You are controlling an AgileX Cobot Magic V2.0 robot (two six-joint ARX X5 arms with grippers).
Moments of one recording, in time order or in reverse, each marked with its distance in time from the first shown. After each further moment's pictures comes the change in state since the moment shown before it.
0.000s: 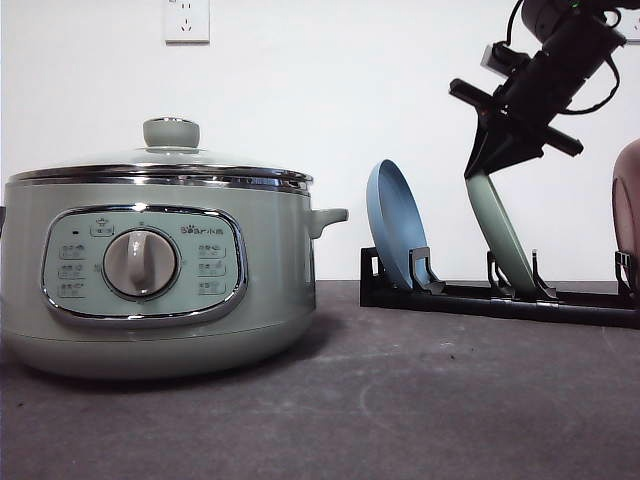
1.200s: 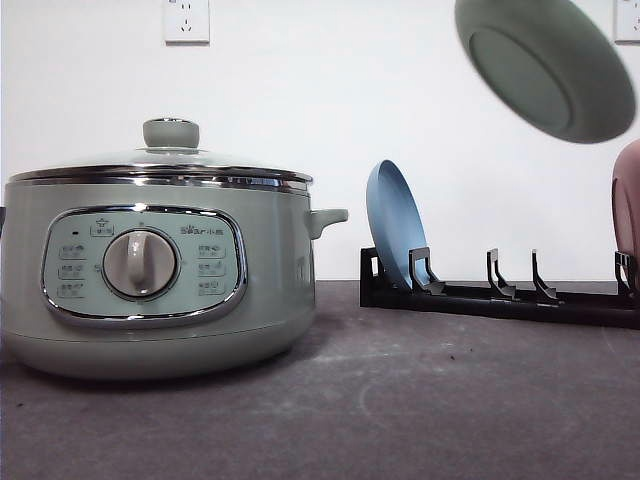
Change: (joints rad) left_arx 0.000 0.000 0.000 0.000 0.000 0.000; right_arx 0.390 -0.492 -0.001 -0.671 0.288 -0.291
